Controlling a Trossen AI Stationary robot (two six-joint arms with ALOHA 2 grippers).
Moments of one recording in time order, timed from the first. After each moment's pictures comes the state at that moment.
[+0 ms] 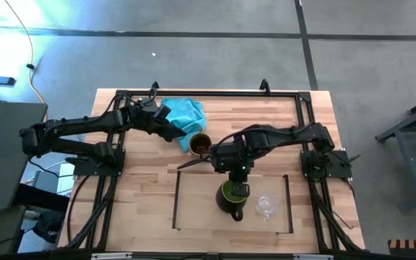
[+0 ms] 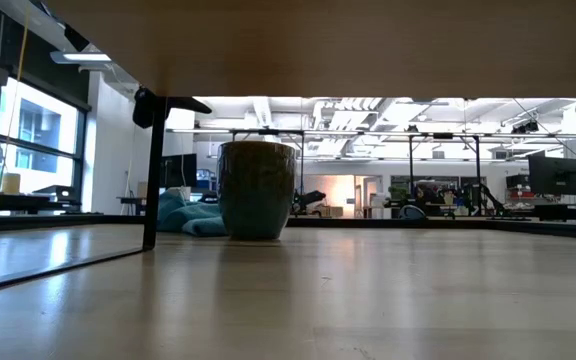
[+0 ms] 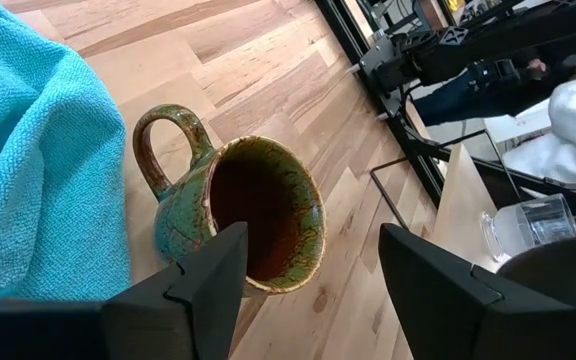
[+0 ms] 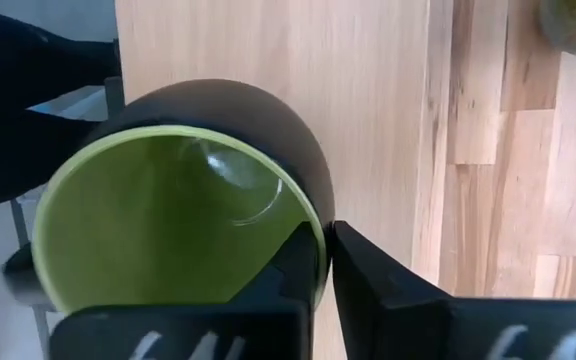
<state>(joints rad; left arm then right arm) 0.48 1.06 0.69 -0.18 0.29 -0.76 0.22 1.98 2.24 -1.57 -0.23 0.29</state>
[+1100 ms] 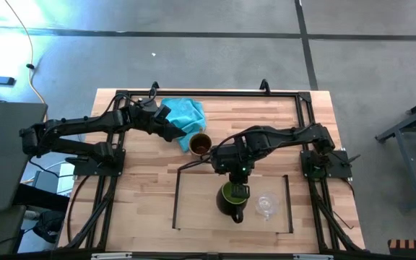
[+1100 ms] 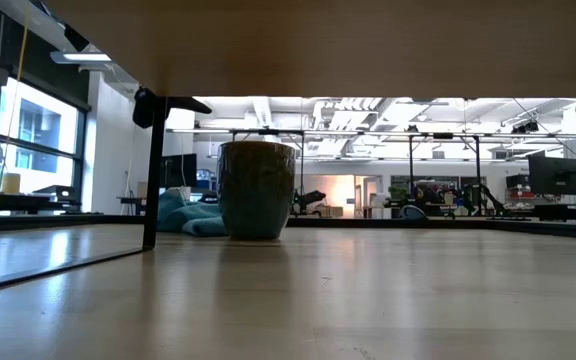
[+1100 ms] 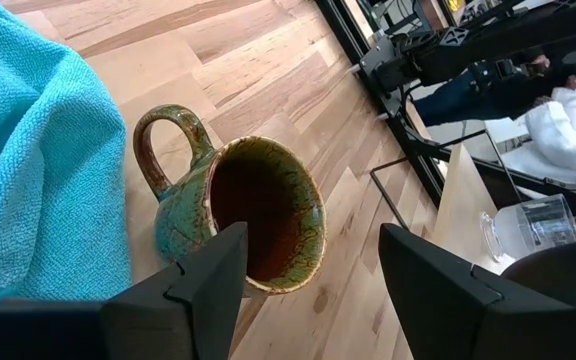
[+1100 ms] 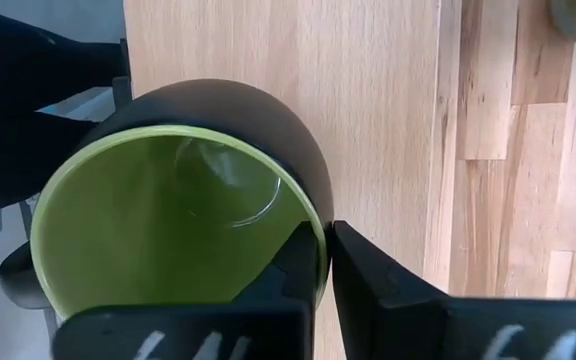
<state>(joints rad) 0.48 1.06 0.69 -0.18 0.29 -0.76 0.24 1.98 2.24 -1.57 -0.24 0.32</state>
